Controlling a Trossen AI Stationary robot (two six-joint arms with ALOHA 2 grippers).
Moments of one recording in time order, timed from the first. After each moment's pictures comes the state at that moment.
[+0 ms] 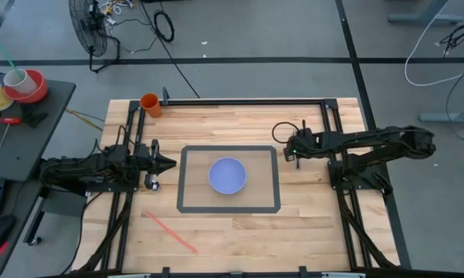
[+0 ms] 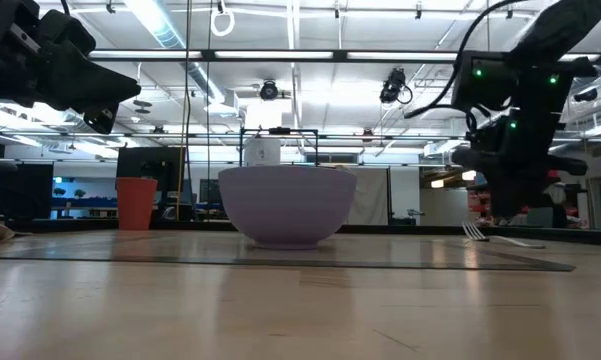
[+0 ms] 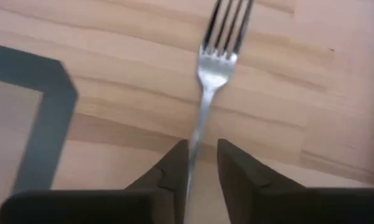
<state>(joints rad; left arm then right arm) 0.03 0.01 0.05 -0.07 0.00 -0.20 -0.22 1.19 0.54 -0.70 0.37 1.06</state>
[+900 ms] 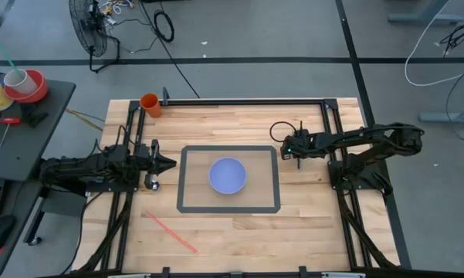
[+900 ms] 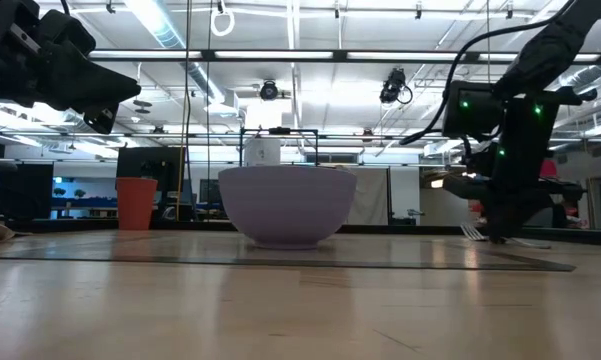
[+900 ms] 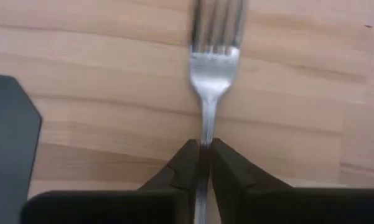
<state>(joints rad) 0.03 0.01 0.05 -0.07 0.00 -0.20 -0.27 1.38 0.49 -0.51 0.33 1.12</state>
